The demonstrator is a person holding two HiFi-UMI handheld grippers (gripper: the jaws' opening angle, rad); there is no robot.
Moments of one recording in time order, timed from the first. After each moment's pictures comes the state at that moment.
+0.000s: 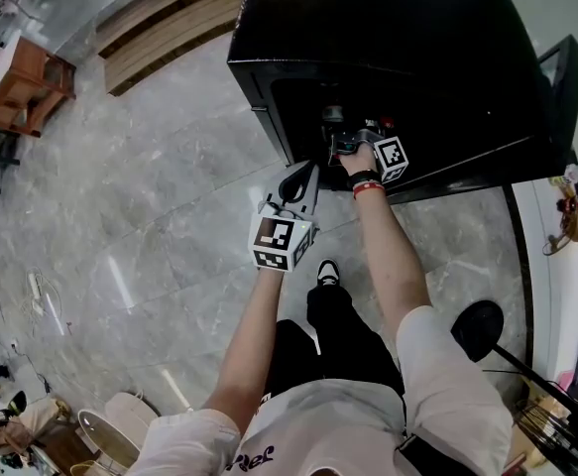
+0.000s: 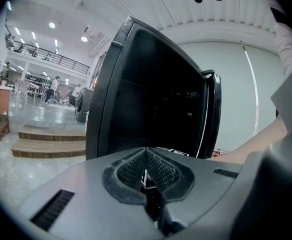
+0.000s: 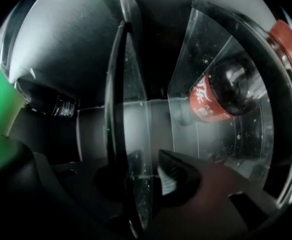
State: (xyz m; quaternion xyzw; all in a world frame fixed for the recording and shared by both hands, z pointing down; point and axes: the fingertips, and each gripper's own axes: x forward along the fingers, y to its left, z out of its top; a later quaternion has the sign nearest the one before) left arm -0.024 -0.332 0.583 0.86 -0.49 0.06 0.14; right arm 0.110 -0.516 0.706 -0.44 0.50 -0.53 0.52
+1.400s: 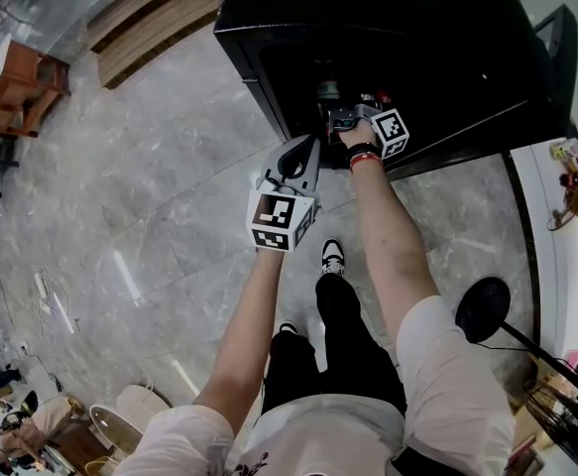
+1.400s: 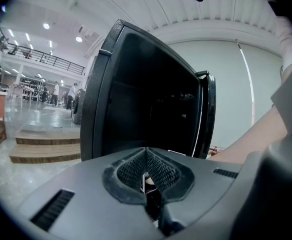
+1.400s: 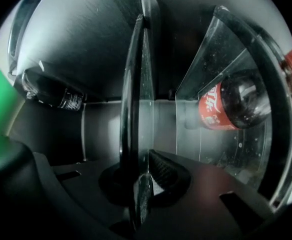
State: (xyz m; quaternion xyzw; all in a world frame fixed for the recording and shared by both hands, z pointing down) left arm -0.012 -0.324 0.567 0.87 -0.47 0.07 0.12; right arm 0.117 -0.510 0.703 -0.46 0.54 -0.51 0.49
